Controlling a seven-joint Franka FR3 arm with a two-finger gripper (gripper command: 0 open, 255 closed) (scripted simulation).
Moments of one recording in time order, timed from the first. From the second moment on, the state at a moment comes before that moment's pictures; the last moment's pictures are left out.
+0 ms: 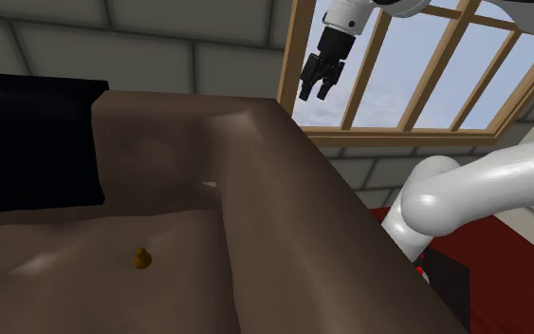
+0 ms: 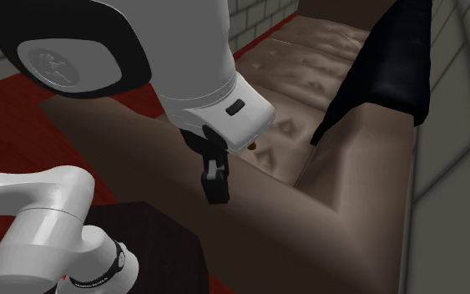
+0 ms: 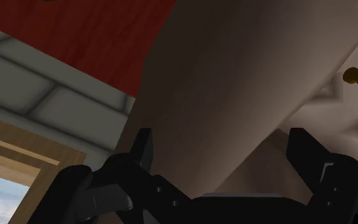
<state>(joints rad) -0.01 -0.77 -0.06 -2.37 0.10 1.72 0.03</state>
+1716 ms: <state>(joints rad) 0.12 -0.17 0.39 -2.28 0.03 2.19 0.42</state>
